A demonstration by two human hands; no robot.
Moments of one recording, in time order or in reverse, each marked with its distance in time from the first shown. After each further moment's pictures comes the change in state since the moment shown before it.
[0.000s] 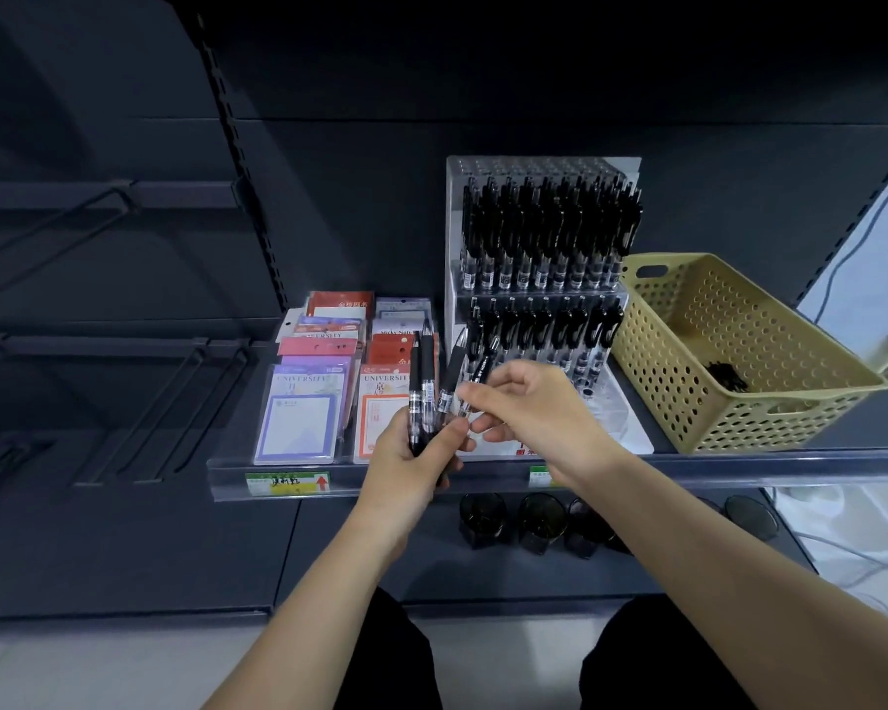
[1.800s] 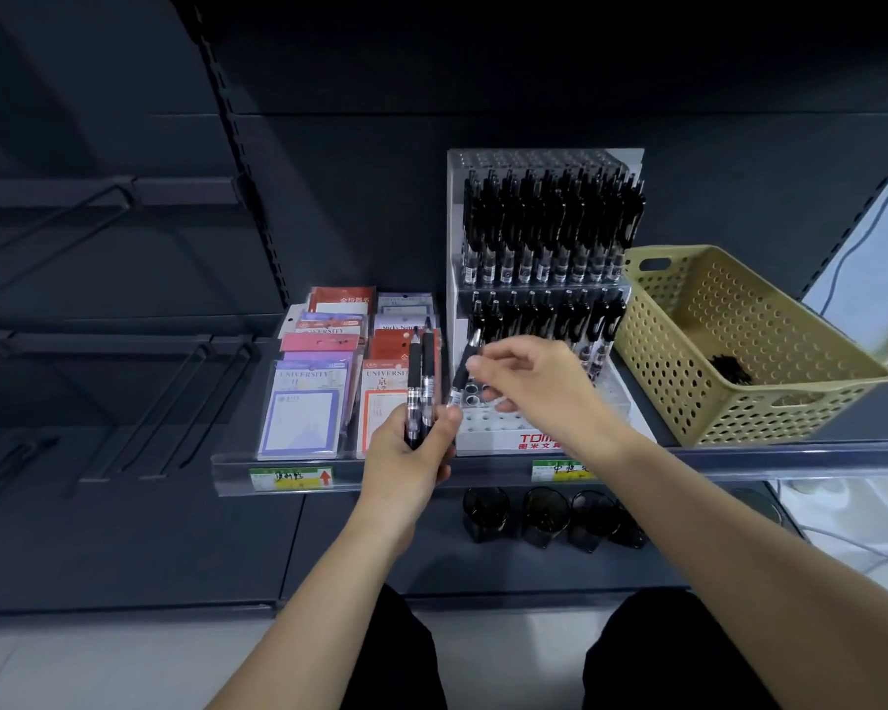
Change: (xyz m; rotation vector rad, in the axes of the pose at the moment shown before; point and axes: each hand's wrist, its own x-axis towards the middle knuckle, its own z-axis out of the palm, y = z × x) left_hand 0.001 0.000 0.003 -0.065 0.104 -0.058; right_hand 0.011 -0.003 -0.010 -0.203 0.032 -0.171
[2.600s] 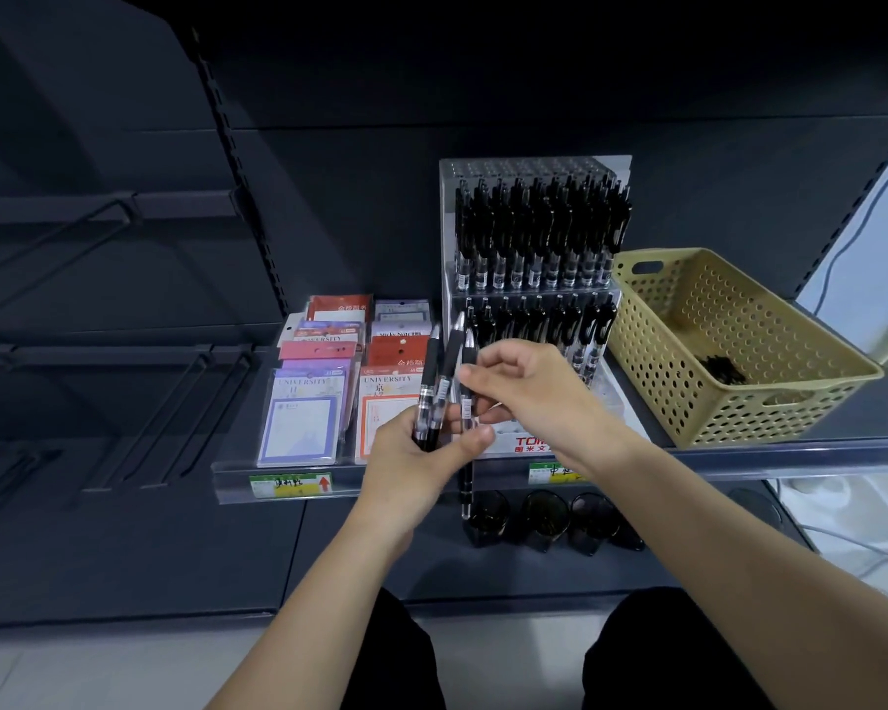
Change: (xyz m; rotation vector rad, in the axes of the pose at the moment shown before) left_hand -0.012 0.019 0.005 0.086 -0.089 0.088; right_hand -0.011 -0.013 0.001 0.158 -0.085 0.024
